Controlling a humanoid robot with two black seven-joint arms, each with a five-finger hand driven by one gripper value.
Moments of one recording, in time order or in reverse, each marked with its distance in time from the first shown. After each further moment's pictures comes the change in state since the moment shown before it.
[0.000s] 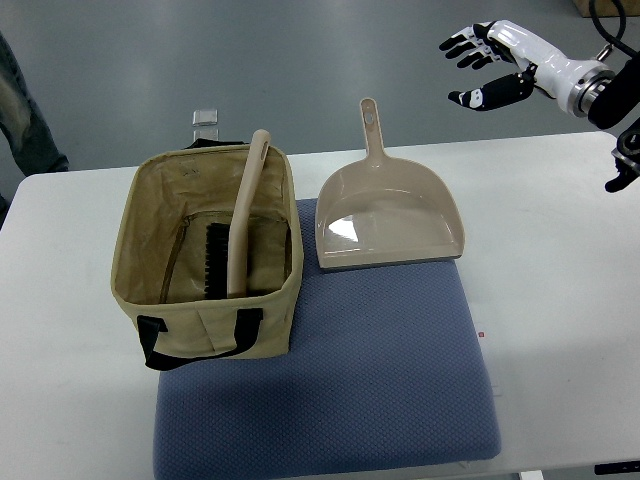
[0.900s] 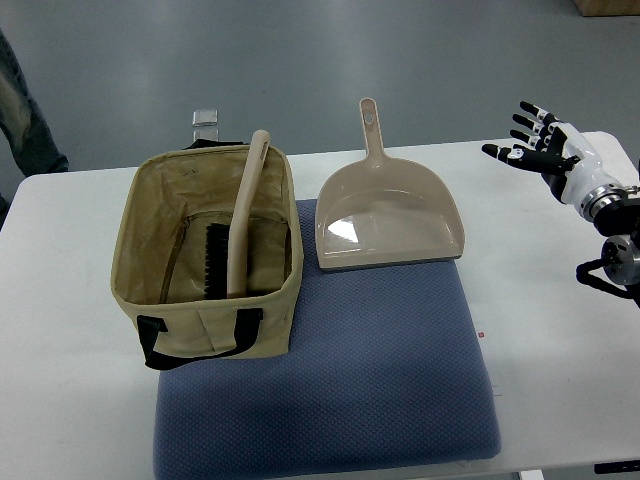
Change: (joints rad) left arm 0.000 0.000 0.000 0.000 0.000 0.000 0.000; right arm -0.524 0.282 0.604 -0.033 0.208 -0.046 0.008
